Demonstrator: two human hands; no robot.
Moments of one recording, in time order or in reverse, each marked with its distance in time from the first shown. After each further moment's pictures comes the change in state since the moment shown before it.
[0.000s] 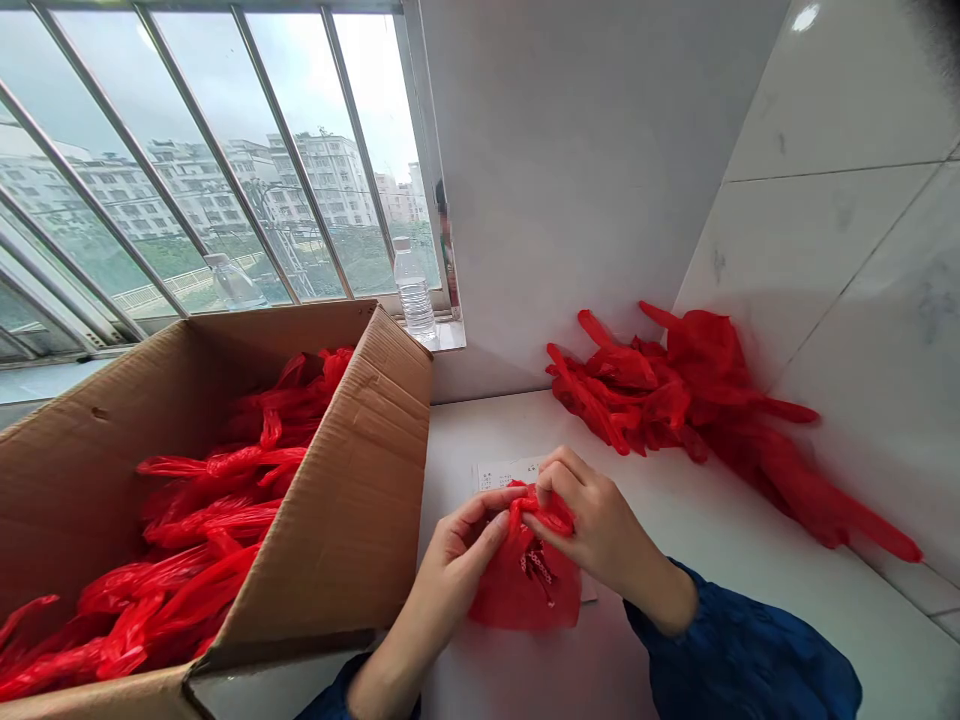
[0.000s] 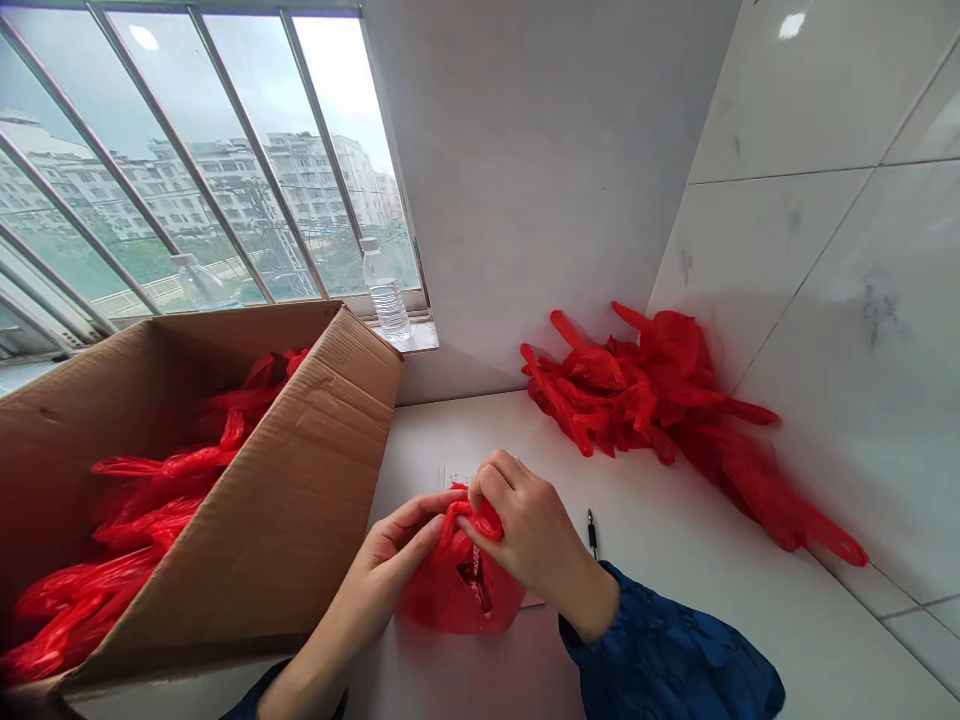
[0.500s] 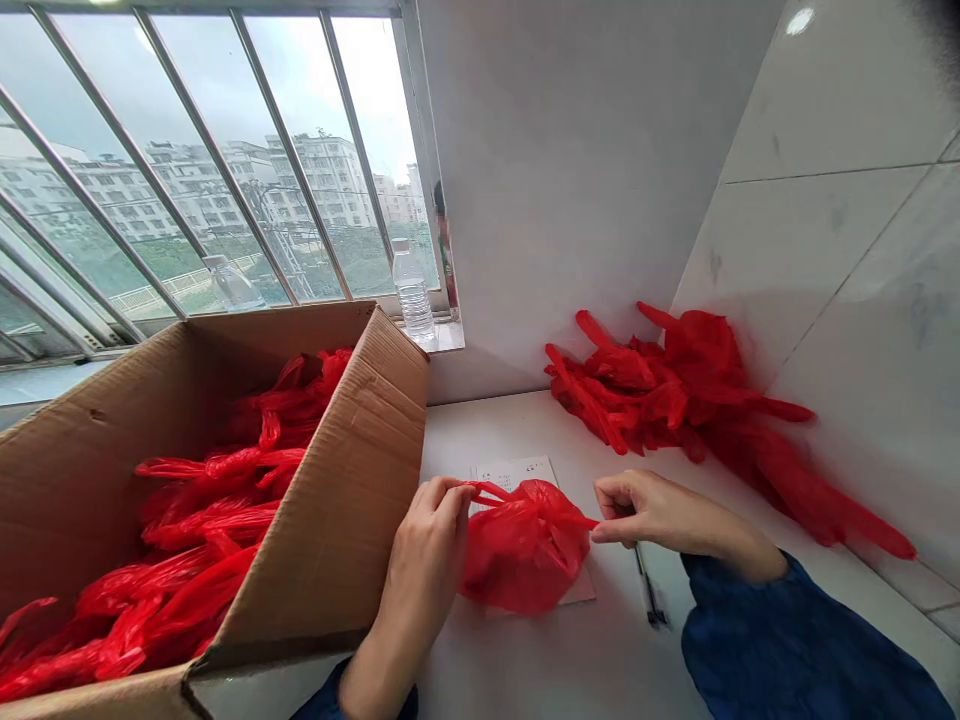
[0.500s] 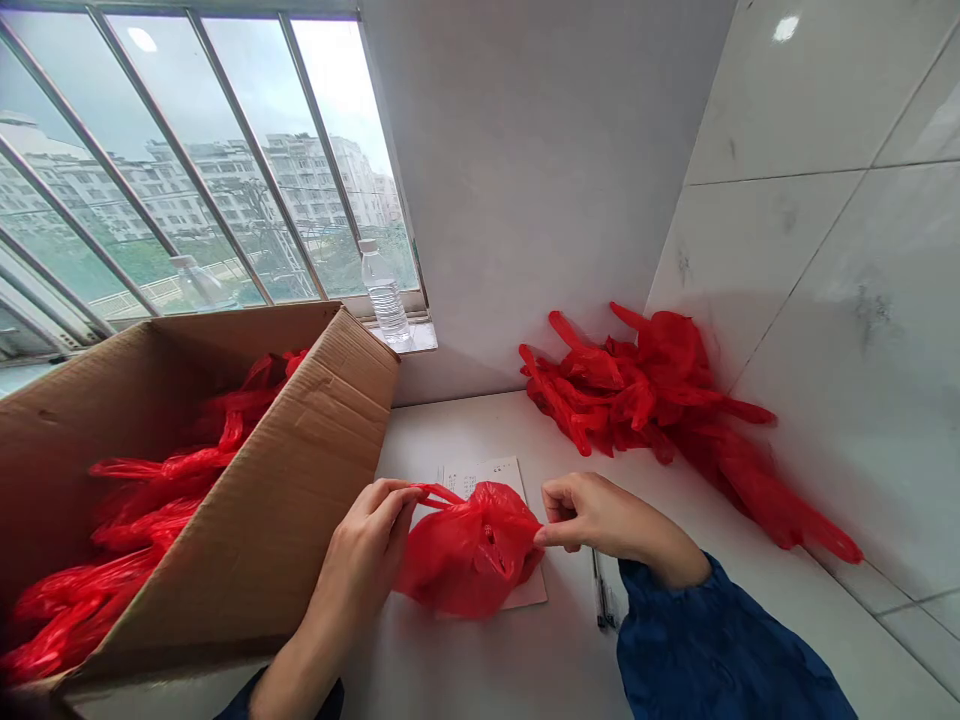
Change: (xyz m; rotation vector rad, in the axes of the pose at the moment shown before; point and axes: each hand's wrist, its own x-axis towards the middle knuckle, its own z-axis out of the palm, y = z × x) left_hand 0.005 -0.006 -0.032 1.316 0.322 0.421; right_hand -0.018 0.056 -0.063 0.291 -0.608 0.648
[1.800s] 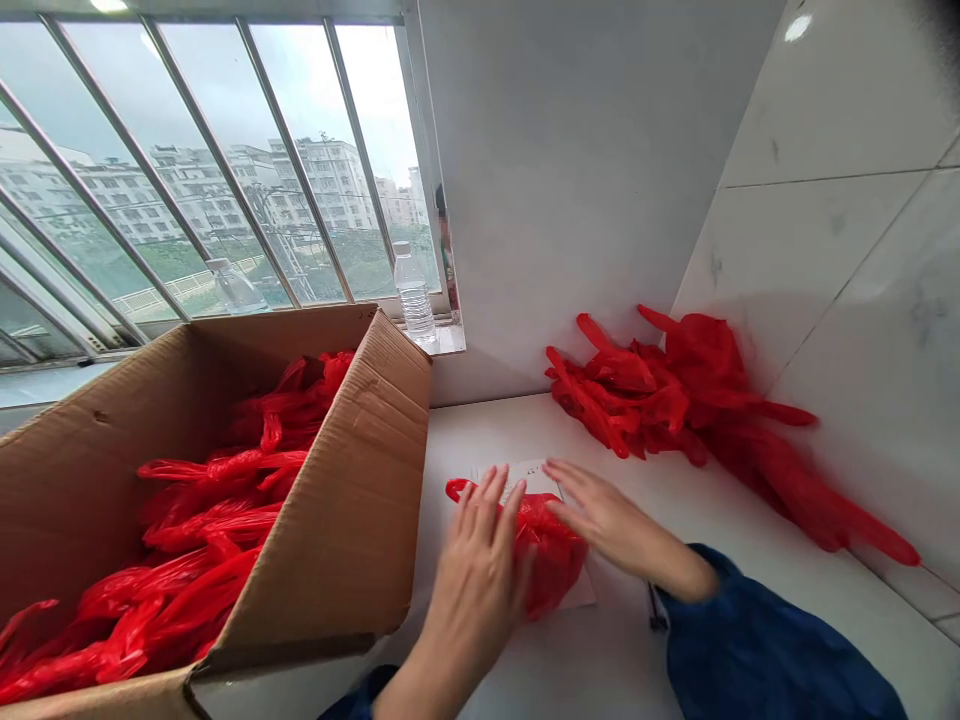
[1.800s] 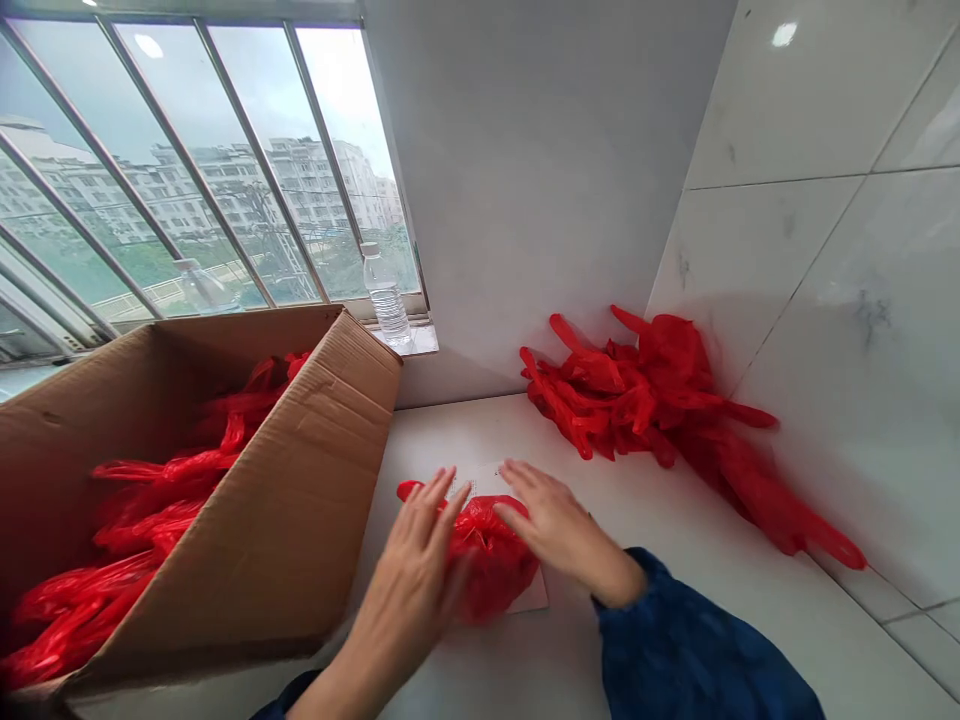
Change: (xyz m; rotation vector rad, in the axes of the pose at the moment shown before) left_hand -0.020 0.030 0.025 0.112 -0.092 0.208; right_hand 0.030 0.001 0.045 -0.298 0.264 -0.129
